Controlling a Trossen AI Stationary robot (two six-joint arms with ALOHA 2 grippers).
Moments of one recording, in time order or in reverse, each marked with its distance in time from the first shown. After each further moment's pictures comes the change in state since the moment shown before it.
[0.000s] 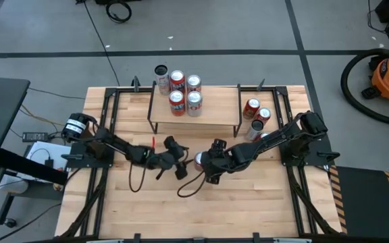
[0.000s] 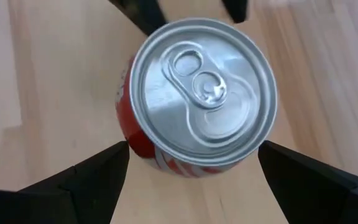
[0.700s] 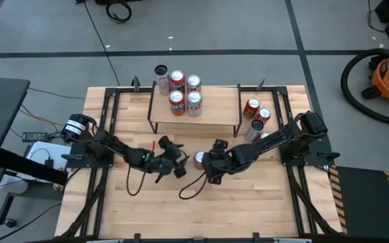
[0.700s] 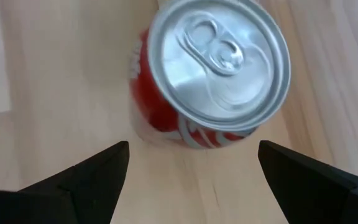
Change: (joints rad) left arm -0.042 0.000 0.000 -0.080 -0.214 -0.019; right arm 0.013 0.000 0.000 -0.043 0.018 0.002
